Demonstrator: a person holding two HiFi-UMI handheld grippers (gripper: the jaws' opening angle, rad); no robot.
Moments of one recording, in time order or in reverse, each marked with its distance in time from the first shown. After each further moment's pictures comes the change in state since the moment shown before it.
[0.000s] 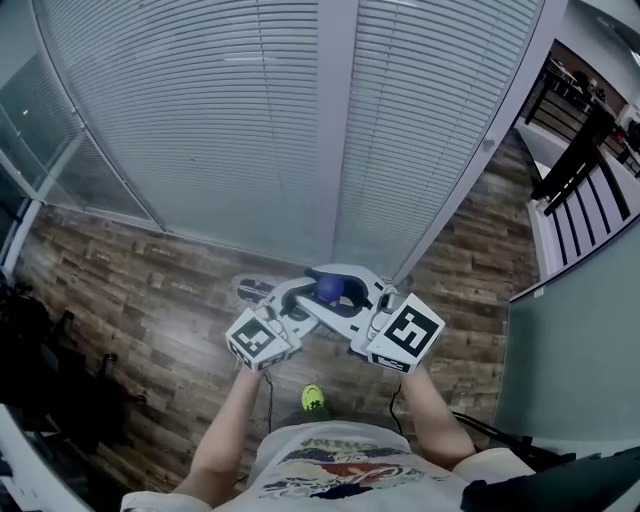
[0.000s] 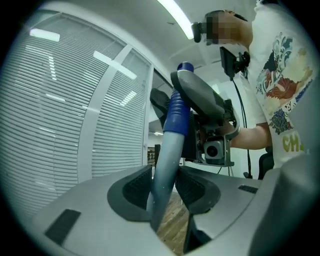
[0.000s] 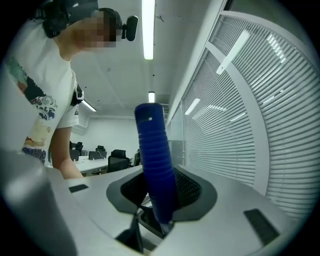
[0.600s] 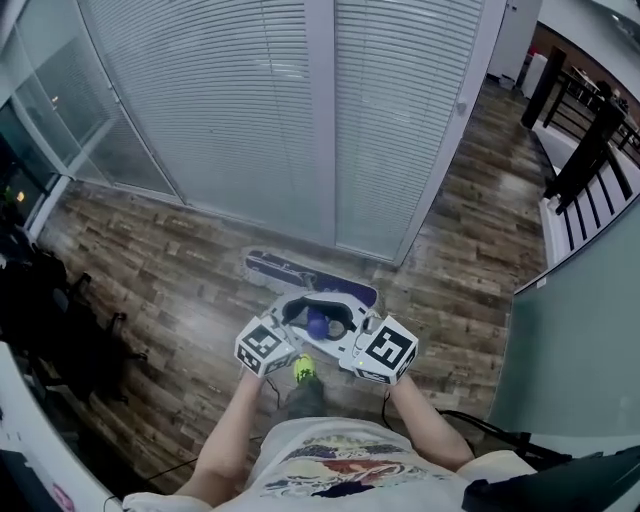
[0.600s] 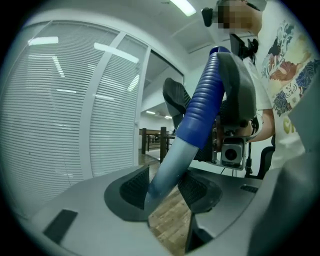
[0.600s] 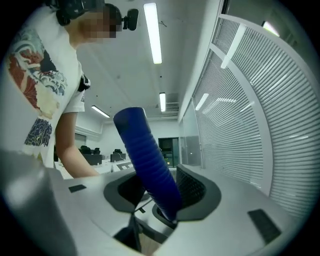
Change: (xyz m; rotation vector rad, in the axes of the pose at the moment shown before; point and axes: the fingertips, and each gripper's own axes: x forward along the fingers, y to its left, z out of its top) left arm 0.008 -0.238 -0.072 -0.068 0.223 0.157; right arm -0.188 0.191 -0.064 0.085 0.011 0.140
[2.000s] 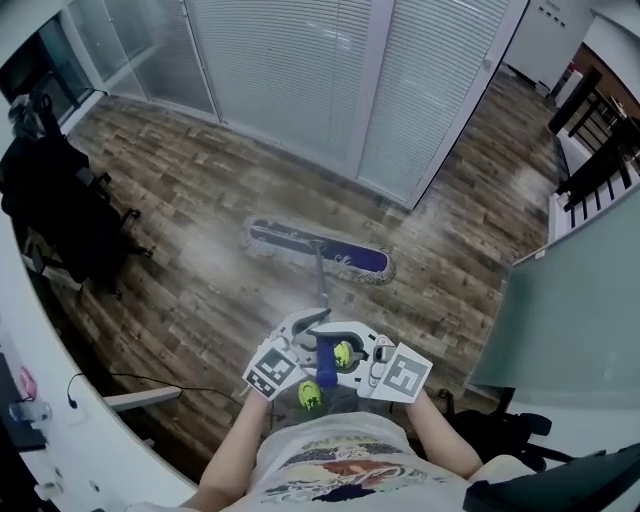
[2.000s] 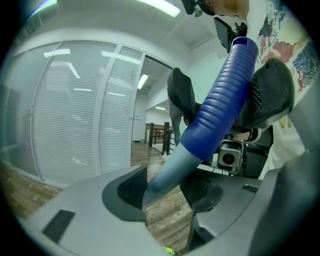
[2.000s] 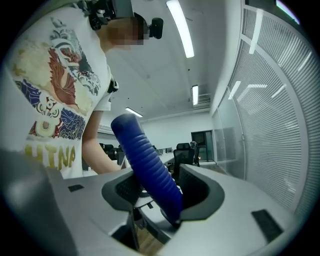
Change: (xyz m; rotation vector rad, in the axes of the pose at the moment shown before) left arm -0.216 -0.397 -0.102 -0.078 0.037 0.139; right arm -0.123 0.466 -0.043 -0.043 -0.051 0.362
